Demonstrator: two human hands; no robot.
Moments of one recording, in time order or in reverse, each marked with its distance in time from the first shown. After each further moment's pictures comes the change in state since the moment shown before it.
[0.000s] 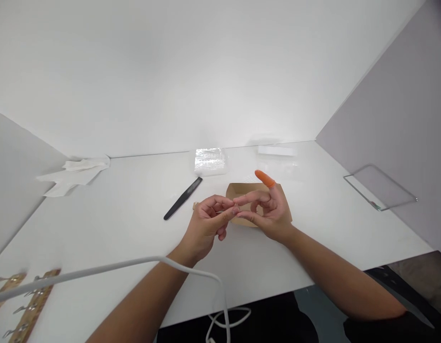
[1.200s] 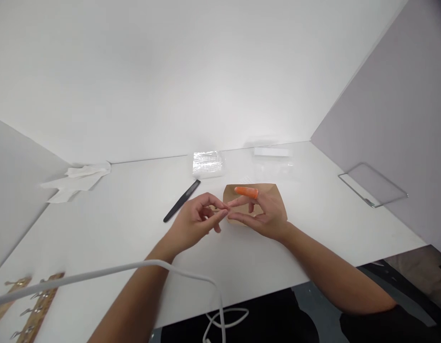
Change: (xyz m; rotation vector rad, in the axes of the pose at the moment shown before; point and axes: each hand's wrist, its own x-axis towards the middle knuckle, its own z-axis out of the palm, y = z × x) left_hand -0.003 0.029 -0.028 0.639 -0.131 0.078; right_hand 0.007 0.002 -0.006 -0.408 -0.060 -0.269
